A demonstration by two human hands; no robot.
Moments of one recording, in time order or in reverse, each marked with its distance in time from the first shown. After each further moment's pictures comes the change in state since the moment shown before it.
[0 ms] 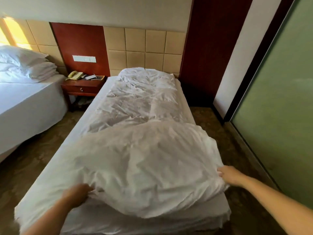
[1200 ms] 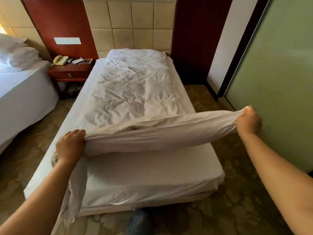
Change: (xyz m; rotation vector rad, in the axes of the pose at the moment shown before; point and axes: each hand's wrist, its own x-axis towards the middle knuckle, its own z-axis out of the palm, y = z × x) left_hand -0.033 0.004 -0.073 -0.233 0.887 -0.016; right_hand -0.042 0.010 -0.047 0.579 0.983 0.388
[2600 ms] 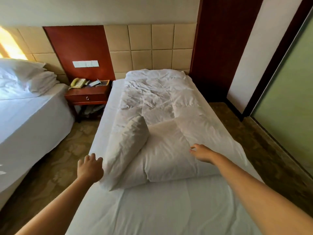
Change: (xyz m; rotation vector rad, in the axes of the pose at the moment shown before) left_hand 0.223 -0.189 0.107 0.318 -0.655 -0.060; right_hand -0.061 -0.299 0.268 -0.157 -1.089 -0.169
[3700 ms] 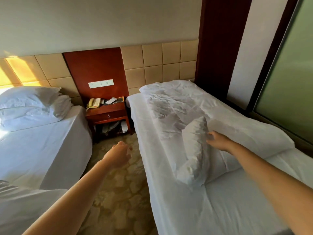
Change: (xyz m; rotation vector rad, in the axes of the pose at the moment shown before) left_hand 0.088 -0.428 -0.010 -0.318 0.075 0.479; right_hand -0.060 -0.383 0.230 0.171 0.368 0.091
